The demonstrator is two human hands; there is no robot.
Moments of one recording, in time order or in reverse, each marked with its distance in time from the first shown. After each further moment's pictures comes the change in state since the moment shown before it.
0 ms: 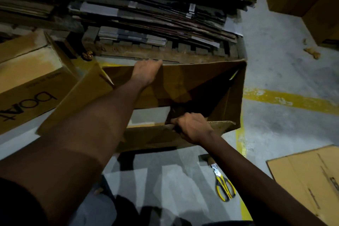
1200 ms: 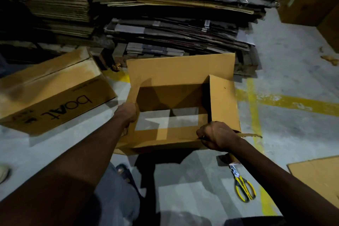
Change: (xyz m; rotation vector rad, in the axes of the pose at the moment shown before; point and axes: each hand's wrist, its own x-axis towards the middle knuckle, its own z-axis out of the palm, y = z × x) left_hand -0.184 -0.087 0.005 -0.088 -0.466 -0.447; right_hand -0.058 -0.020 0.010 0.038 -0.019 -0.148
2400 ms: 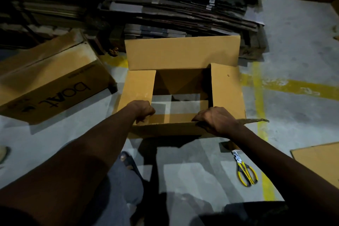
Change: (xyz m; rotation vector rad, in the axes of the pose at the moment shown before) left_hand 0.015 0.032 0.025 -0.190 -0.410 0.079; right_hand 0.024 0.003 0.011 0.015 0.094 -0.028
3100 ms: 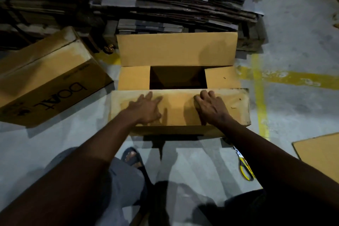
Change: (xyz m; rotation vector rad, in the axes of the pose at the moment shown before) left_hand -0.054 0.015 -0.005 0.312 0.147 0.289; right_hand 0.038 0.019 0.040 -0.163 -0.013 0.416
